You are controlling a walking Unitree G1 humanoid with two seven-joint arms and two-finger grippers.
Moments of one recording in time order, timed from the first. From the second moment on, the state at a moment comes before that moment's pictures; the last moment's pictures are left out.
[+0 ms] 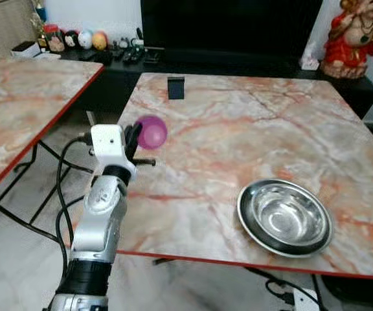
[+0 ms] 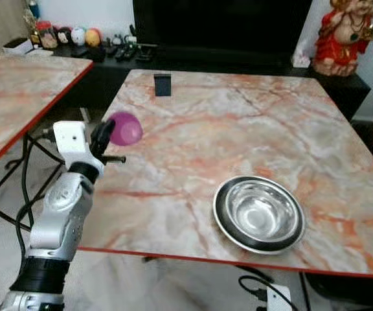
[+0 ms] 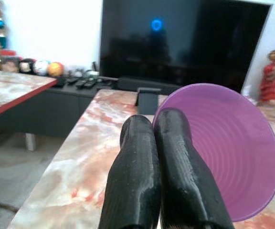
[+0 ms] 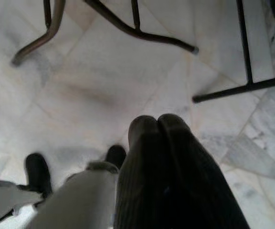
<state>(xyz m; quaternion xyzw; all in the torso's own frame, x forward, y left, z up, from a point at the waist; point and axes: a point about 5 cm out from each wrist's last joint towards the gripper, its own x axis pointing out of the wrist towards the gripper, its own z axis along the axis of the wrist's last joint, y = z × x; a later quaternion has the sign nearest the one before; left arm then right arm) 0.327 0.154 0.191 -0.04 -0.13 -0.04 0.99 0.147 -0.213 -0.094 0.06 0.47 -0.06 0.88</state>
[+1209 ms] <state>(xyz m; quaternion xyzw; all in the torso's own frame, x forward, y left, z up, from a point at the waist) 0.357 0.167 0.183 -0.02 -0.04 -0.11 0.99 0.146 -0.213 -0.094 0.06 0.47 -0.05 0.88</state>
